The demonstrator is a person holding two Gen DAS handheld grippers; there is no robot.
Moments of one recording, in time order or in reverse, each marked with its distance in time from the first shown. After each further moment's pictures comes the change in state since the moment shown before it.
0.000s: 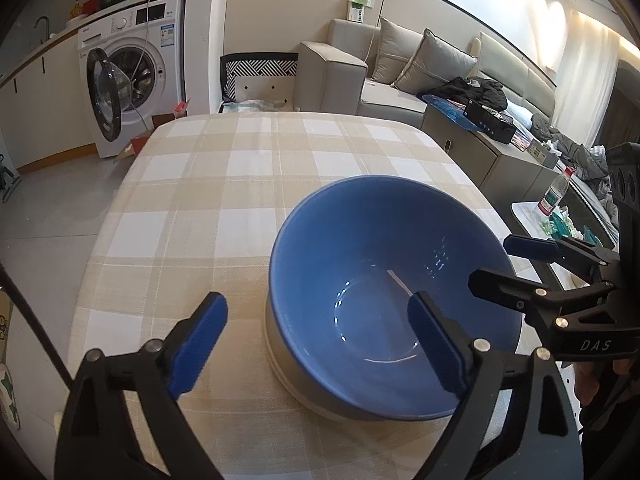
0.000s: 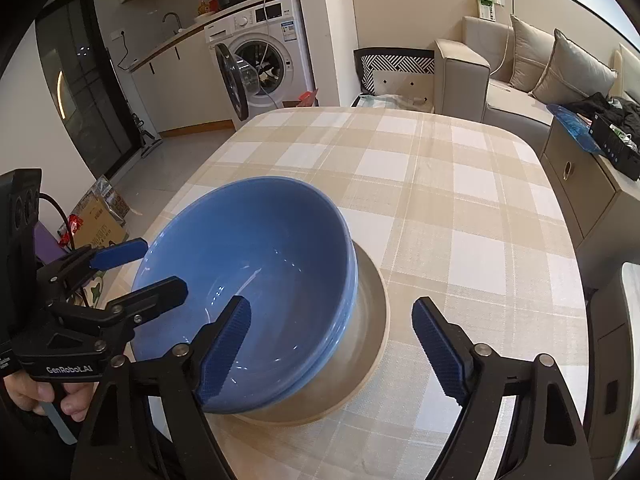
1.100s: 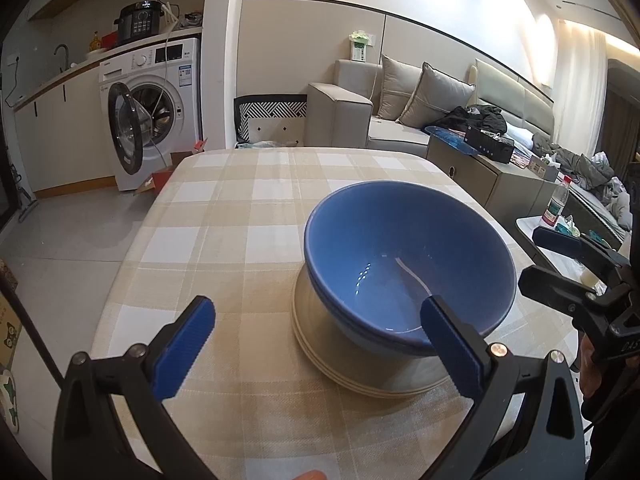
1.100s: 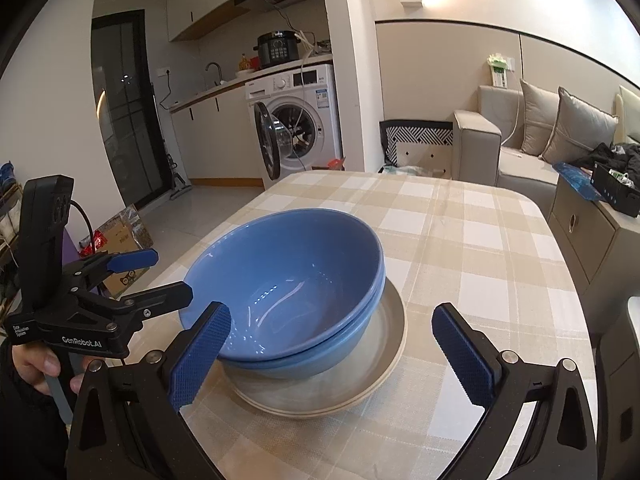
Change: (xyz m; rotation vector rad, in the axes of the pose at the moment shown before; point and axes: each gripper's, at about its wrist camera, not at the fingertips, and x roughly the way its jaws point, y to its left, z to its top) left arm -0.037 0.006 -0.045 0.029 -0.176 0.055; right arm -0.049 0.017 -0.058 -0.090 -0.305 0.067
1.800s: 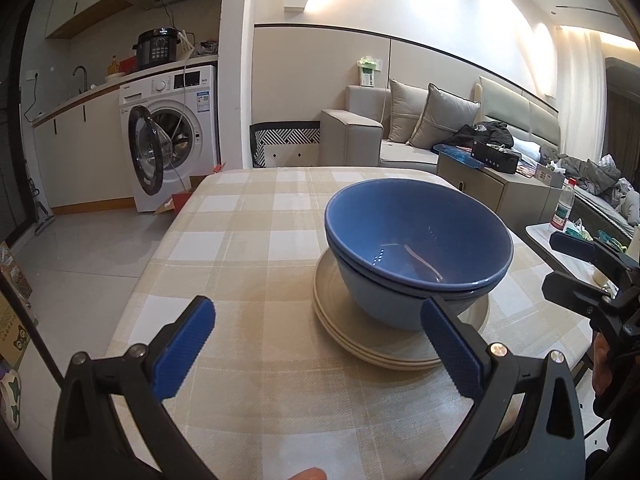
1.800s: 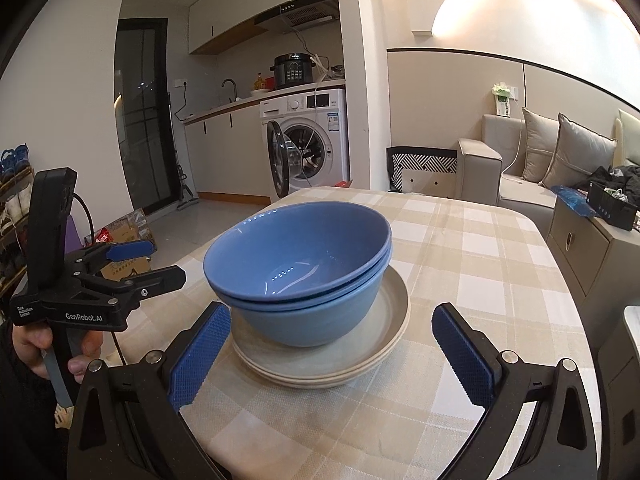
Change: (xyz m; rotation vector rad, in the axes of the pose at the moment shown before) left arm -0.032 0.002 -0.039 0.017 -0.121 0.065; right arm -0.029 0.013 -0.043 -0.051 -0.097 0.007
